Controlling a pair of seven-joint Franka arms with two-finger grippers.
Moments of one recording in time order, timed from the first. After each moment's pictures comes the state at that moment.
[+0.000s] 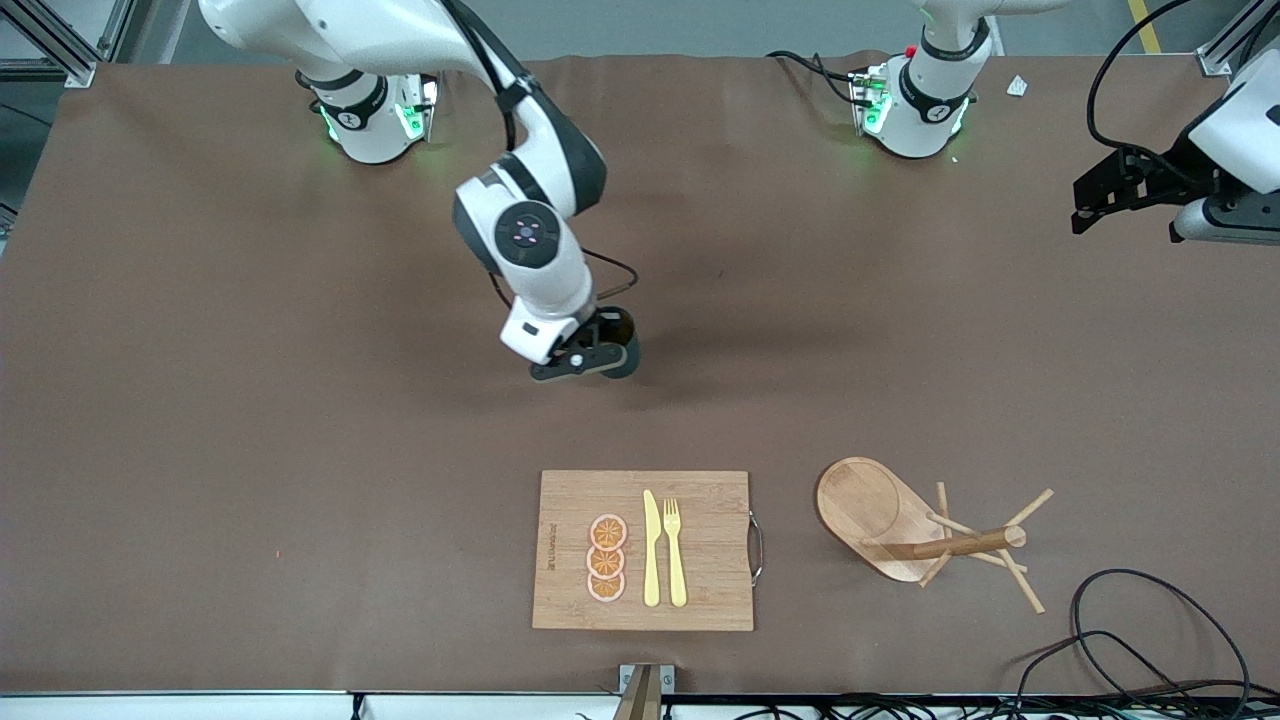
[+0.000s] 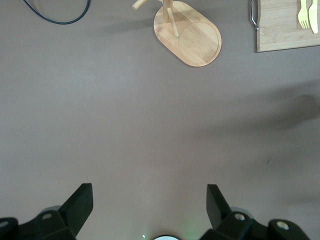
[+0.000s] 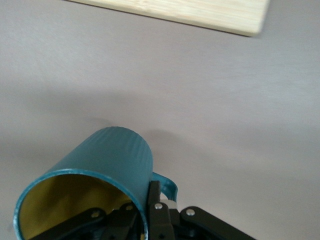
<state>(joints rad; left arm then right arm) 0.00 -0.03 -0.11 -1.52 0.01 1.47 0.02 0.76 0.57 -0.06 -1.64 0.13 2.22 0.44</state>
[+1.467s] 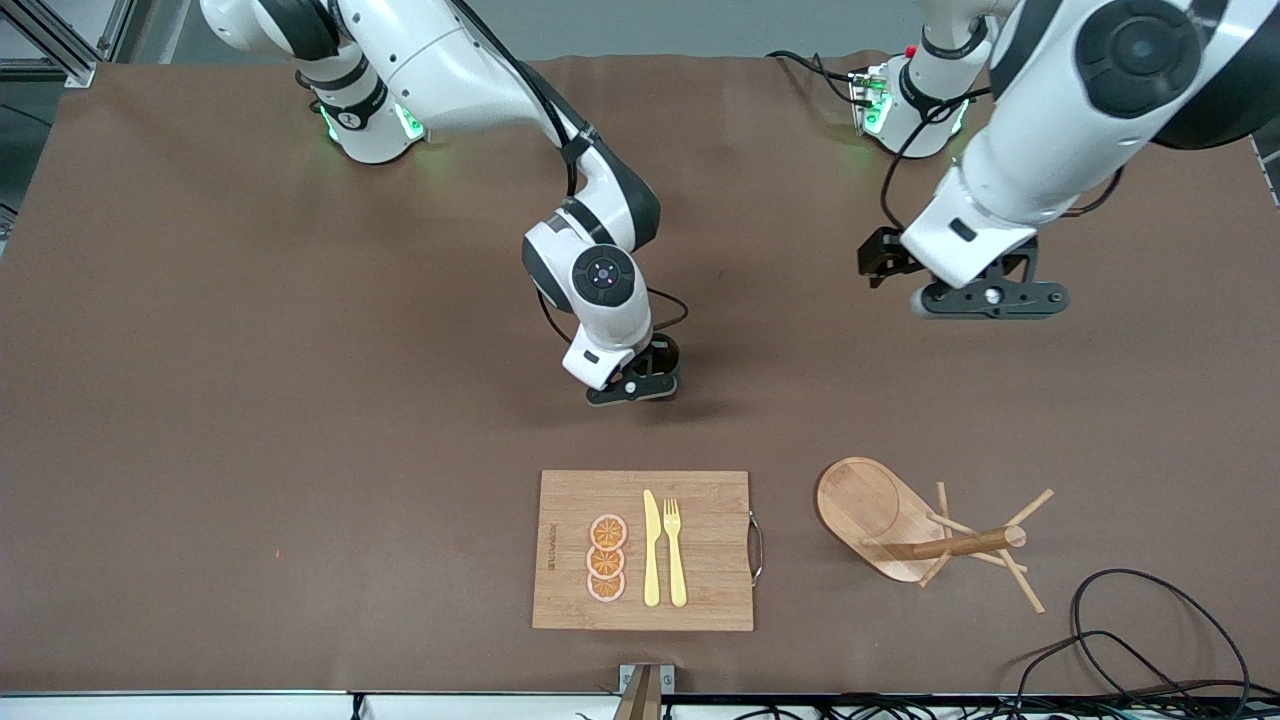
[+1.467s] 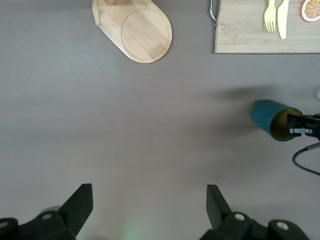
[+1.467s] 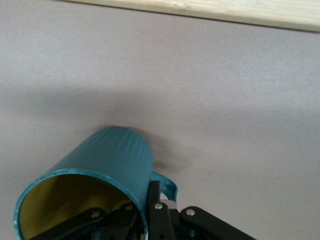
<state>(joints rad) -0.16 0.16 -0.29 -1.52 0.02 1.58 -0.44 0.80 0.77 -0.06 -1.42 0.13 2.20 0.56</state>
